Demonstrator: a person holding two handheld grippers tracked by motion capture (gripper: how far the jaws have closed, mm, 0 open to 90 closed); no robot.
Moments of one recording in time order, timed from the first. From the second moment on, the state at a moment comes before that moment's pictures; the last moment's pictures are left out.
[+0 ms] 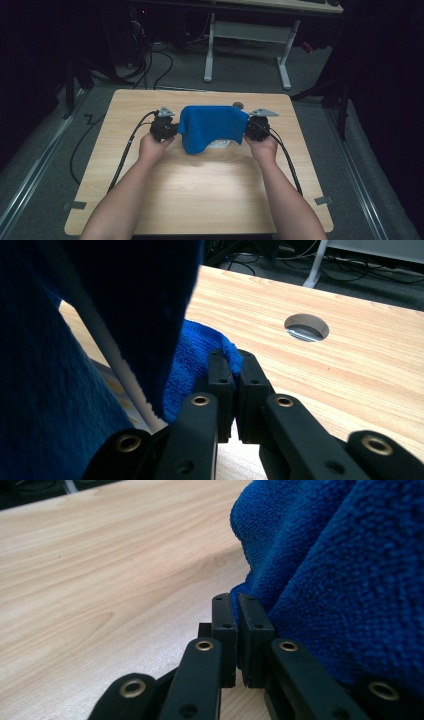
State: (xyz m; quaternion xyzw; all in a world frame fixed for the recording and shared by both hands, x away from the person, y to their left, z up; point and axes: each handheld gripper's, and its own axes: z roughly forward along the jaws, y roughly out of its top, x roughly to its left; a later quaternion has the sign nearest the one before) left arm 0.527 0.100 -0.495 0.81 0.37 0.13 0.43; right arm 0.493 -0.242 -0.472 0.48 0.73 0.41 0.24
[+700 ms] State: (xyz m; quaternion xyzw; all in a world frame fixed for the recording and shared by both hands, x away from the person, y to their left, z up) left arm 0.521 0.121 -0.490 0.79 0.42 0.15 0.43; right arm 0.484 -0.258 -0.467 0.50 0.71 0.42 0.25
